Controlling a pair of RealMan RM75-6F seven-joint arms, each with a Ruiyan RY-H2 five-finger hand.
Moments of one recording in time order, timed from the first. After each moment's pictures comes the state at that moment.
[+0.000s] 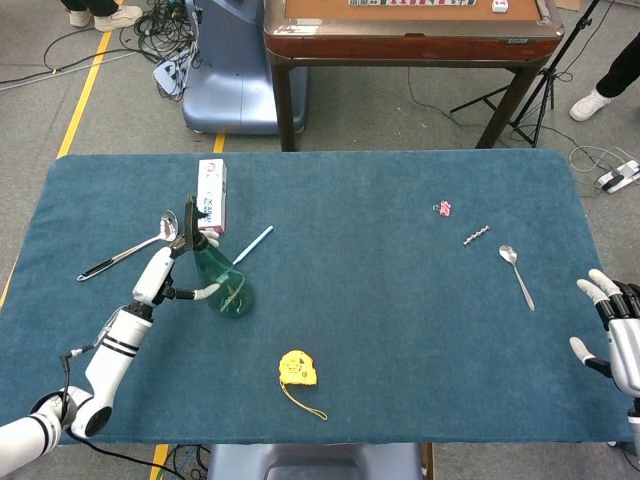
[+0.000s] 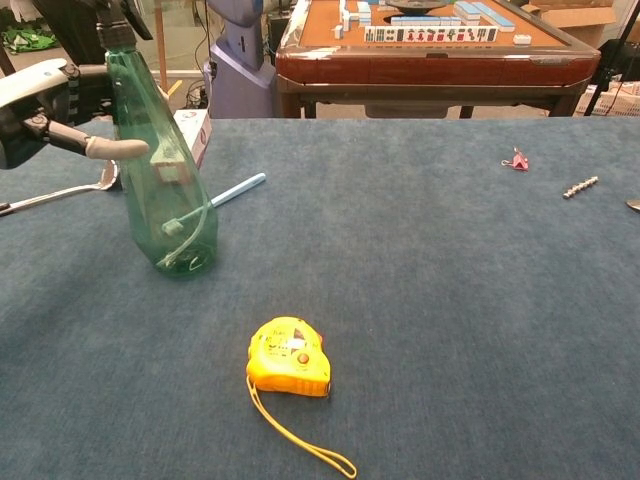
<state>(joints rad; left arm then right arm) -0.62 -1.51 -0.17 -1.19 1.48 1.18 -0.83 0.04 -0.99 0.09 -1.72 -1.45 1.52 -0.13</state>
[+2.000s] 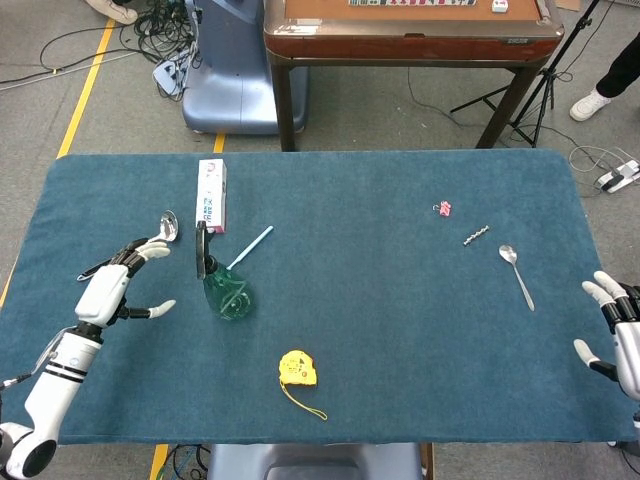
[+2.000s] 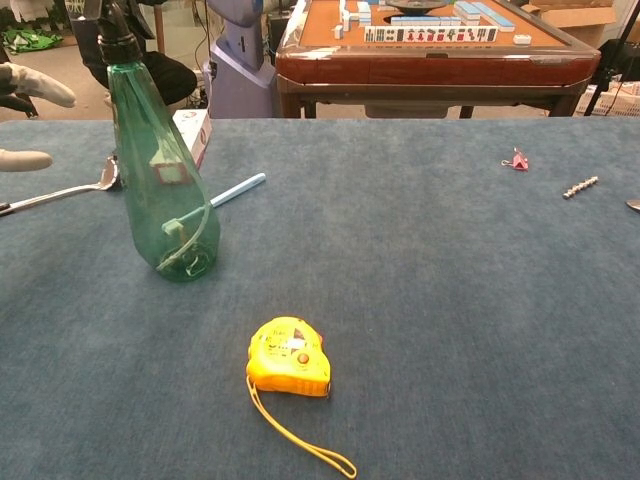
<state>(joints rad) -0.49 -1.23 -0.11 -1.47 1.41 1.20 -0.38 0.02 -0.99 0.09 -1.71 -1.47 1.54 -0.10</state>
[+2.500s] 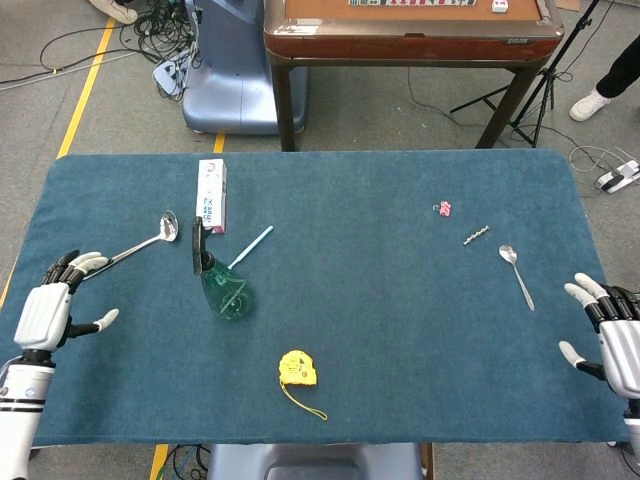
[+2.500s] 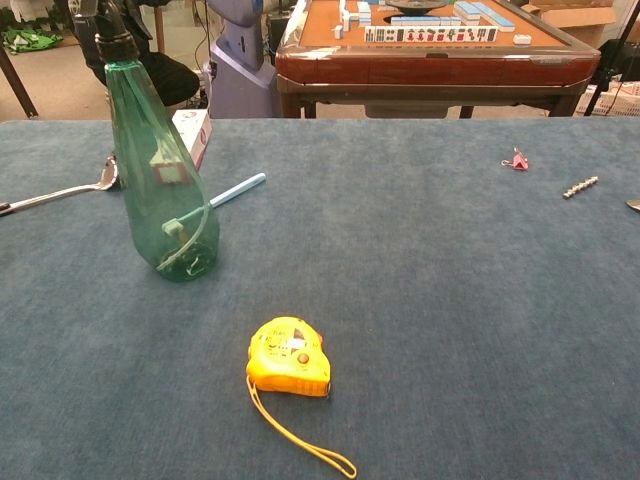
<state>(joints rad) -0.33 -1.14 -0.10 -1.62 1.30 1.38 -0.14 0.05 -0.98 0.07 -1.71 -1.50 1.48 -0.04</state>
